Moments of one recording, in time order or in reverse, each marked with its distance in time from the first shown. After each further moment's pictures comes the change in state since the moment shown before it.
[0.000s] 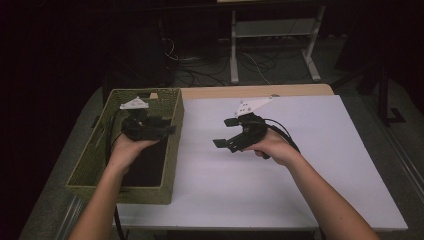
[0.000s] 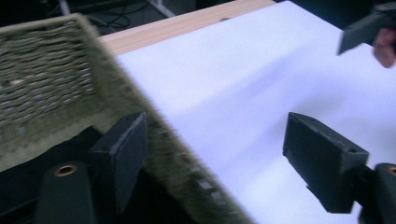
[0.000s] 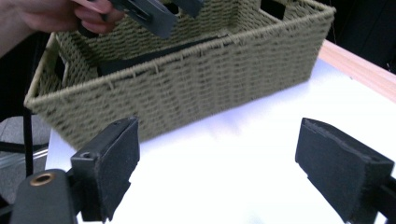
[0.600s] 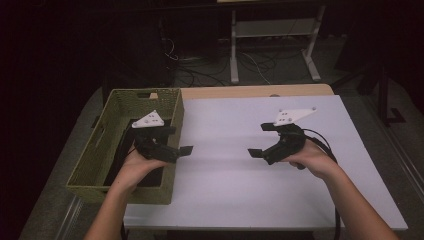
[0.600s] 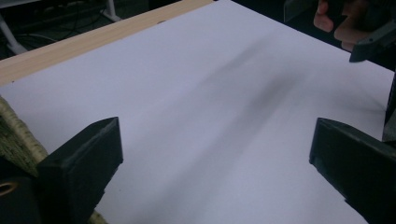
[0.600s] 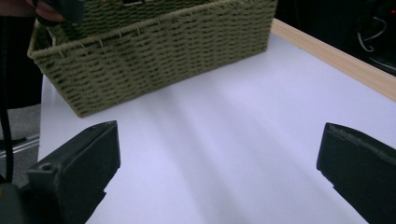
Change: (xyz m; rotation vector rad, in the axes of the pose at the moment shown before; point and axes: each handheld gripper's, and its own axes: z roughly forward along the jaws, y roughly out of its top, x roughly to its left) left arm -0.056 -0.015 0.000 -0.019 -0.128 0.100; right arm -0.003 -0.047 -0.077 -0.004 -0.102 0.013
